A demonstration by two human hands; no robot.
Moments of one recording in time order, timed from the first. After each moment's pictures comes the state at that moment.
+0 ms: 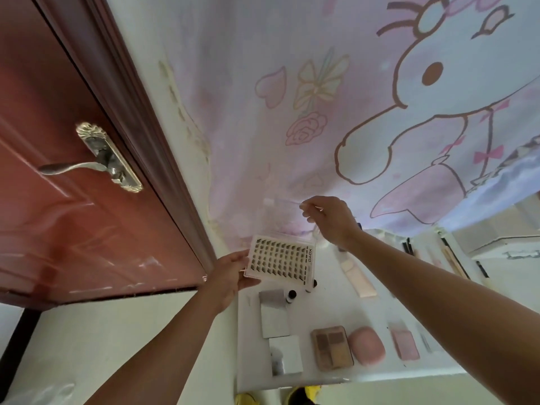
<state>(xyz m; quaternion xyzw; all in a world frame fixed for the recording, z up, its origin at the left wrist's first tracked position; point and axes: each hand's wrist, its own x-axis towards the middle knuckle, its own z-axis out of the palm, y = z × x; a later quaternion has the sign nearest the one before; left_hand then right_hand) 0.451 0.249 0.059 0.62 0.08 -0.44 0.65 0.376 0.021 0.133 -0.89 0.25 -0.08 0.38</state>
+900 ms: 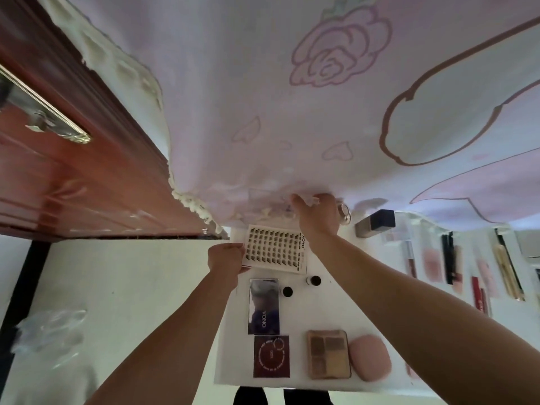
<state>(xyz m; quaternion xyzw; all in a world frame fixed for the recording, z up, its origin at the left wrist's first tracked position) 0.468 0.193 -0.054 0.72 0.33 -0.32 0.52 0.434 0.021 -0.001 -0.70 0.52 -0.02 0.49</state>
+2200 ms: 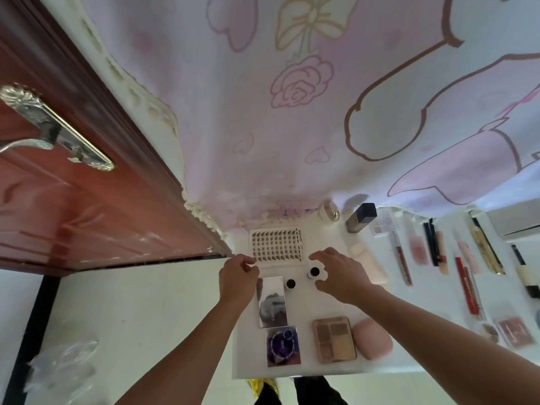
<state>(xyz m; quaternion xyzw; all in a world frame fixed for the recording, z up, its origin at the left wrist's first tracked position) 0.418 0.216 -0.002 0.88 0.01 -0.27 0.39 0.306 0.022 0.005 -0.92 0.22 0.23 0.22</state>
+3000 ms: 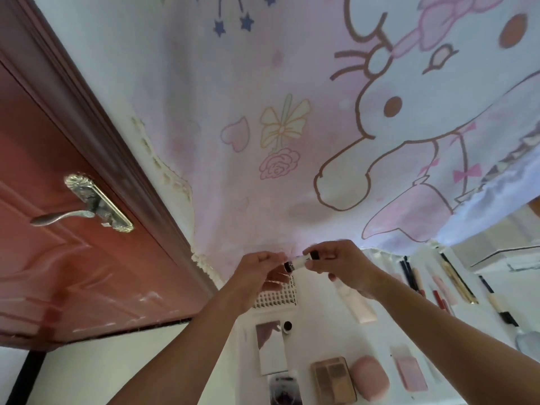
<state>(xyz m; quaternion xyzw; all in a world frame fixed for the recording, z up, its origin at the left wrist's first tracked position) 0.442 0.172 0.123 0.65 -0.06 -0.47 0.59 0.320 0.002 0.143 -0.72 0.27 0.03 0.64</state>
